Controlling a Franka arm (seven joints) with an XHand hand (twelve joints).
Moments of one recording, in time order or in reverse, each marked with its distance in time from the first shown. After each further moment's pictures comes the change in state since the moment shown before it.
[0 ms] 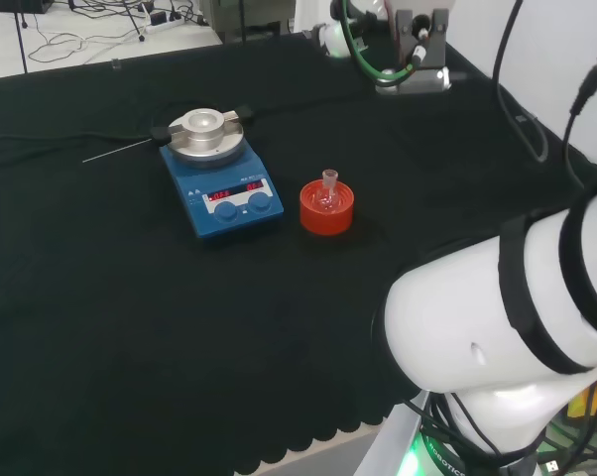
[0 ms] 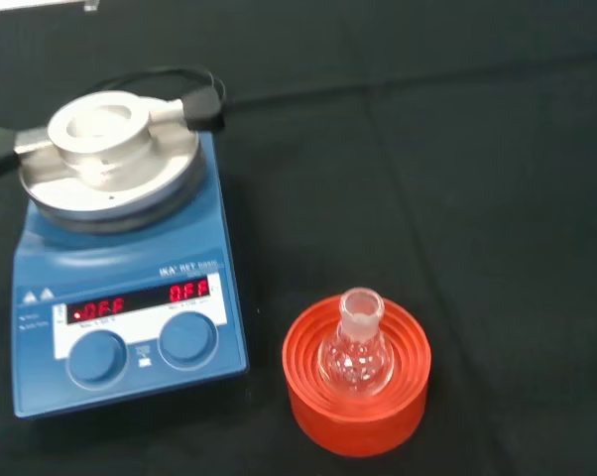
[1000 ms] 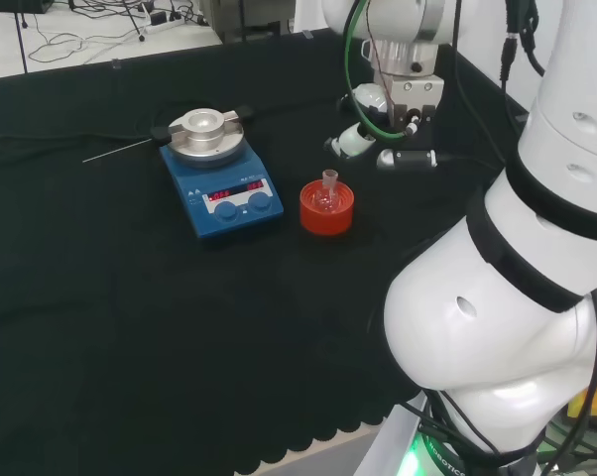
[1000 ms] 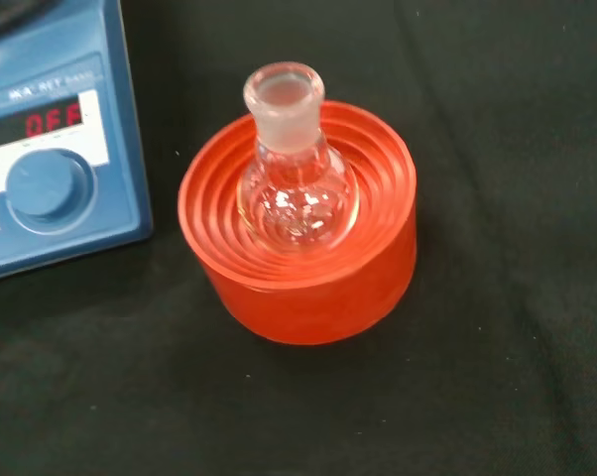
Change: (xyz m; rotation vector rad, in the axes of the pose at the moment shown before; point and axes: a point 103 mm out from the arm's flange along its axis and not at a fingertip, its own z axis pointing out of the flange) arm -0.043 0.075 0.153 0.147 0.075 -0.004
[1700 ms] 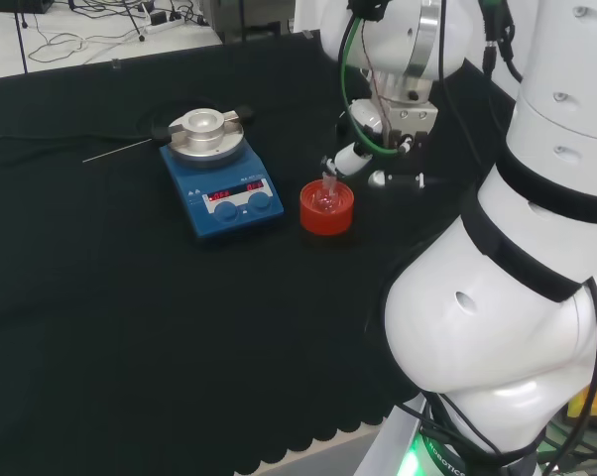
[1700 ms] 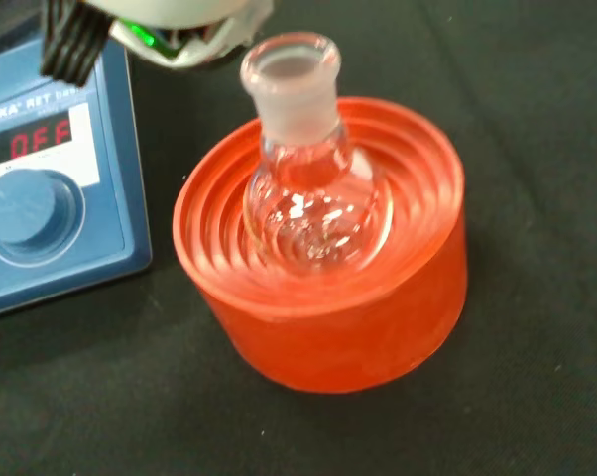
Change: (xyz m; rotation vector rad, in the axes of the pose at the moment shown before) arm 0.001 0.028 0.038 -0.098 0.068 -0.025
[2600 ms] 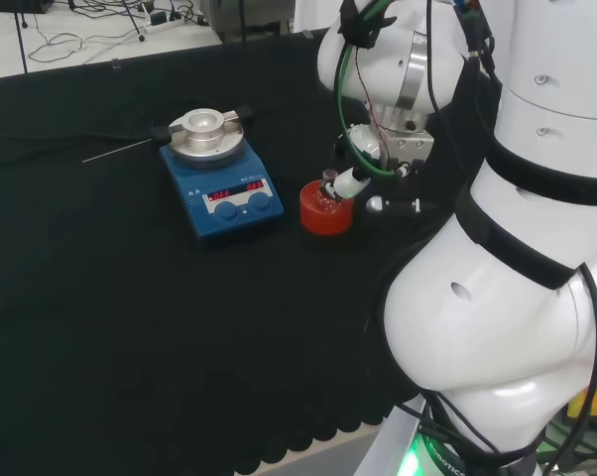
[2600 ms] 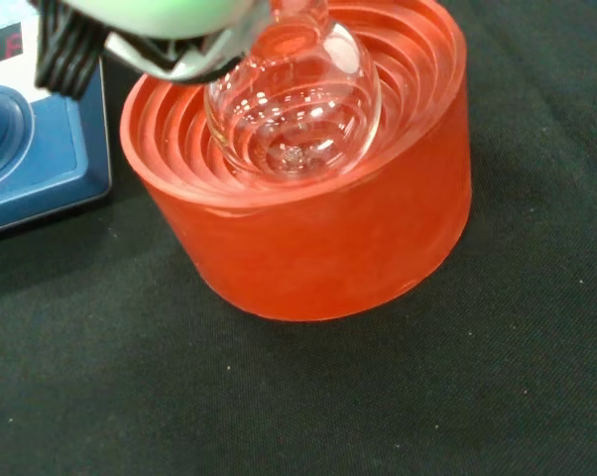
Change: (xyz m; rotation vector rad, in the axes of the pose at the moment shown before) arm -0.008 0.004 0.040 -0.014 0.009 -0.008
